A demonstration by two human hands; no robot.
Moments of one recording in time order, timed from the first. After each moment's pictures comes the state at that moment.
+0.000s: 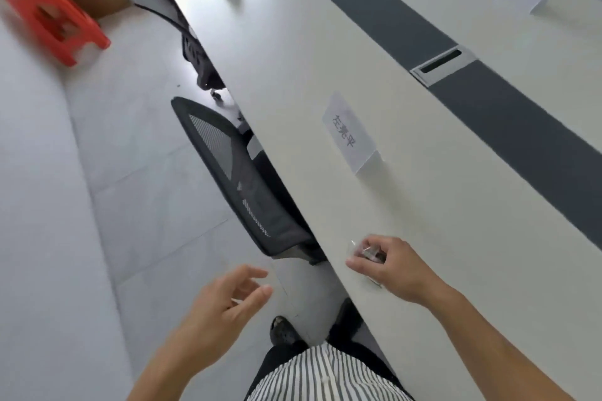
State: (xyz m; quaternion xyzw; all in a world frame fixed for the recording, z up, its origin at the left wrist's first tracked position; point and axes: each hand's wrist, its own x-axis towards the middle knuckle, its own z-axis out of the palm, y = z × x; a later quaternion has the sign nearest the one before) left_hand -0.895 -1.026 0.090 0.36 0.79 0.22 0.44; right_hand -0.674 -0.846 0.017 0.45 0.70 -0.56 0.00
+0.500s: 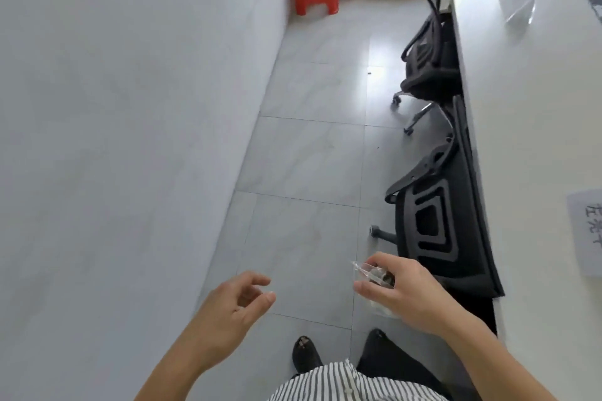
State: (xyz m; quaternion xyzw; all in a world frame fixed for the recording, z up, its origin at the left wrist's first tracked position) left_hand -0.986 -1.316 0.093 0.05 0.85 0.38 0.35; right_hand -0.915 -1.043 0.070 0.15 0.87 -0.42 0.21
